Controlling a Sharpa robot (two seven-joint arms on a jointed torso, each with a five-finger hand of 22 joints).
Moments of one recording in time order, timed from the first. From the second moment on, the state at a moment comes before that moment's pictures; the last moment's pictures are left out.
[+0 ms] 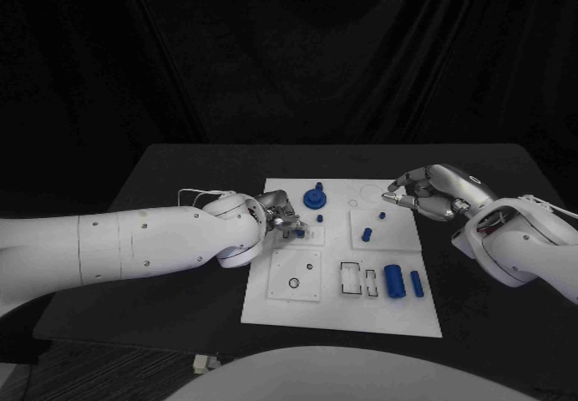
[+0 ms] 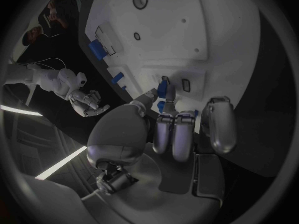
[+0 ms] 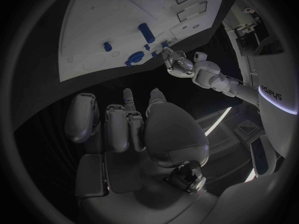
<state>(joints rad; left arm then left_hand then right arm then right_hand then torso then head) 1.18 -0.71 -0.21 1.58 -1.09 -0.34 -0.53 1.05 0.03 0.36 -0.09 0.17 1.02 0.05 0.16 0.75 1.46 -0.03 1.57 1.31 1.47 -0.08 1.57 1.31 0.05 1.47 0.03 1.24 1.31 1.21 -1.00 -0.21 1.64 -1.32 -0.56 -0.01 1.21 0.13 -0.22 0.29 0.31 0.85 0.08 0.27 0.21 1.46 -0.02 1.52 1.31 1.46 -0.08 1.38 1.31 0.06 1.43 0.04 1.20 1.31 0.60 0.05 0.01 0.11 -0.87</state>
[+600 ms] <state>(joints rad) 1.18 -0.72 -0.21 1.58 -1.09 -0.32 -0.53 1.04 0.01 0.32 -0.04 0.16 1.01 0.06 0.15 0.72 1.47 -0.03 1.57 1.31 1.47 -0.08 1.57 1.31 0.05 1.46 0.03 1.21 1.31 1.21 -1.00 -0.21 1.63 -1.32 -0.55 -0.02 1.21 0.13 -0.22 0.29 0.31 0.85 0.08 0.27 0.21 1.46 -0.02 1.52 1.31 1.46 -0.08 1.38 1.31 0.06 1.43 0.04 1.20 1.31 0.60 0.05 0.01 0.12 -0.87</state>
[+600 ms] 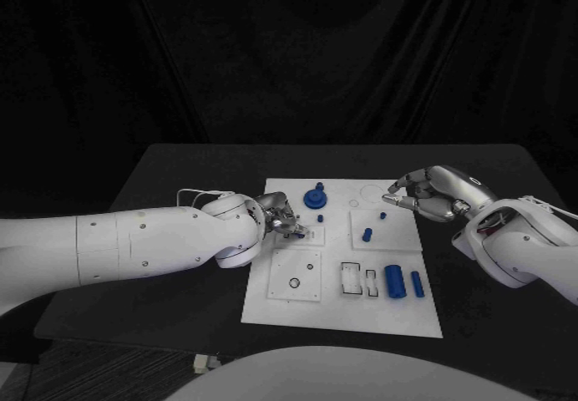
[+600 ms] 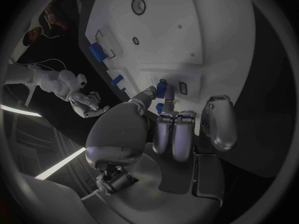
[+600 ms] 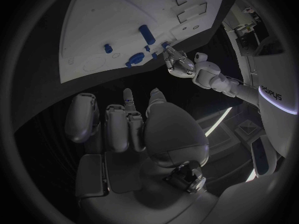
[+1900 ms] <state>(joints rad) 1.18 -0.72 -0.21 1.59 -1.09 -0.30 -0.52 1.16 0.01 0.31 -0.05 0.25 1.05 0.04 0.20 0.70 1.47 -0.04 1.57 1.31 1.47 -0.08 1.56 1.31 0.05 1.47 0.02 1.19 1.31 1.21 -0.99 -0.21 1.63 -1.32 -0.55 -0.02 1.23 0.13 -0.22 0.29 0.32 0.85 0.08 0.27 0.21 1.46 -0.02 1.51 1.31 1.46 -0.08 1.38 1.31 0.06 1.43 0.04 1.20 1.31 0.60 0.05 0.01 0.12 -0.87</state>
